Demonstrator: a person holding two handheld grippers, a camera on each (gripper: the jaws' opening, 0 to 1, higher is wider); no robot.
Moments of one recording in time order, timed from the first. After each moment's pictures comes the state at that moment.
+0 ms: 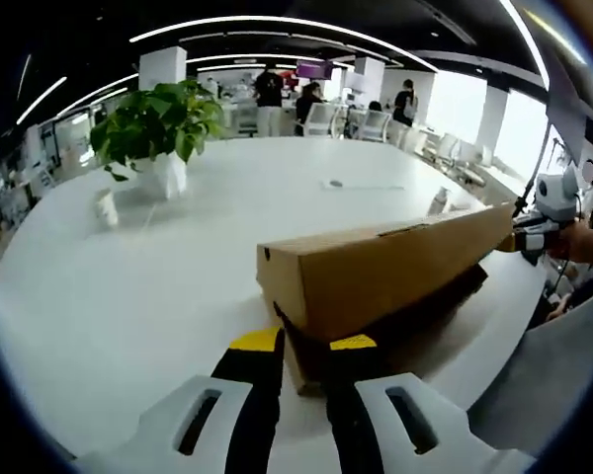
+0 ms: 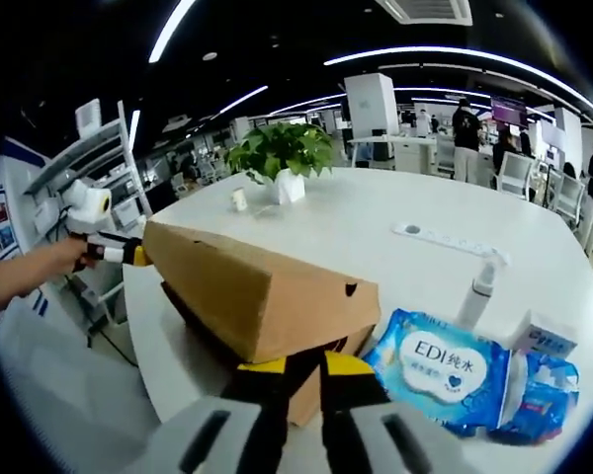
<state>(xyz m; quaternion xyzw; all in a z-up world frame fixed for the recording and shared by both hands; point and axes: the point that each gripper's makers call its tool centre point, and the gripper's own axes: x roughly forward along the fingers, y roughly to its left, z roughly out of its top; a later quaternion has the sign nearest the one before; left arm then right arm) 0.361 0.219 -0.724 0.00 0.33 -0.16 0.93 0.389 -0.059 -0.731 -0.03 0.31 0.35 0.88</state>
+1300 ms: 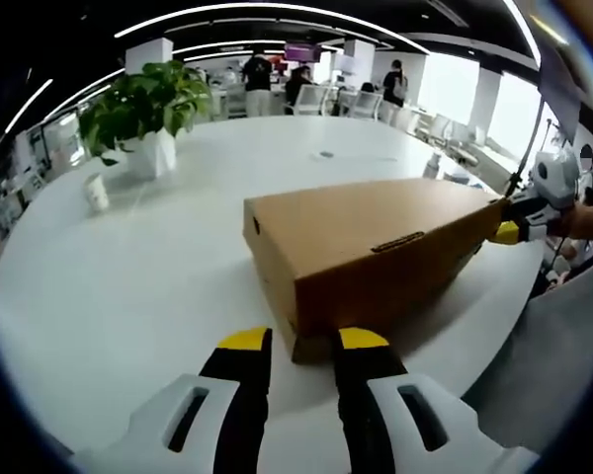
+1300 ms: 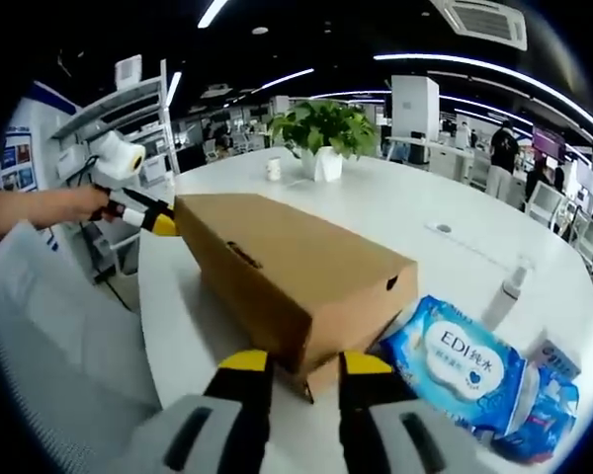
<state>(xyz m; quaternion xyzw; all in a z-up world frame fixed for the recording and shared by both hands) 0.339 0.221 -0.764 0.01 0.37 -0.17 0.91 0.358 -0.045 -0.763 -0.10 0.31 0.41 0.85</state>
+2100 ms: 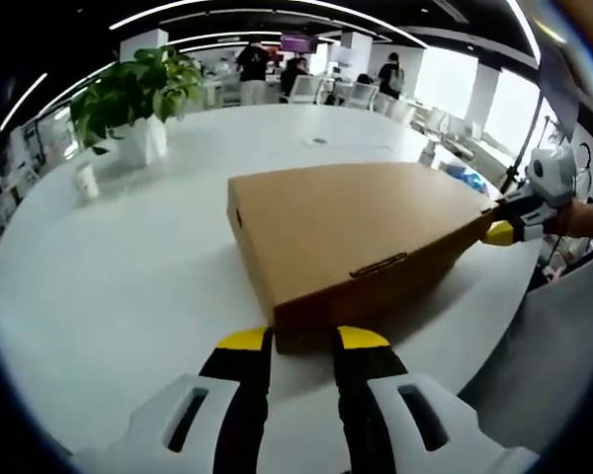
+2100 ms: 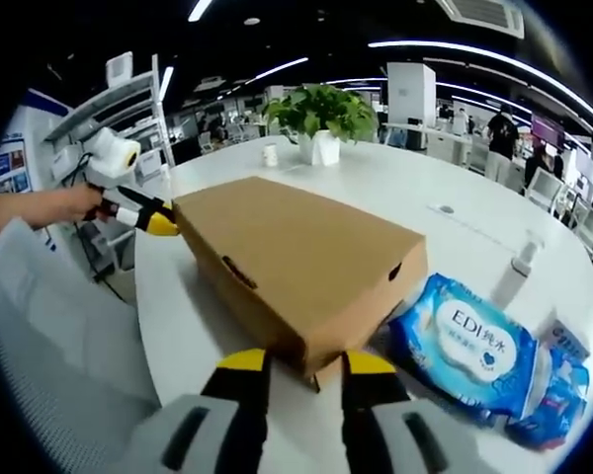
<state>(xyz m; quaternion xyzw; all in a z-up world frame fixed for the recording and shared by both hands) 0.330 0.210 -0.775 0.01 0.38 -0.18 0.91 0.354 -0.045 -0.782 -0.10 0.34 0.40 0.85</state>
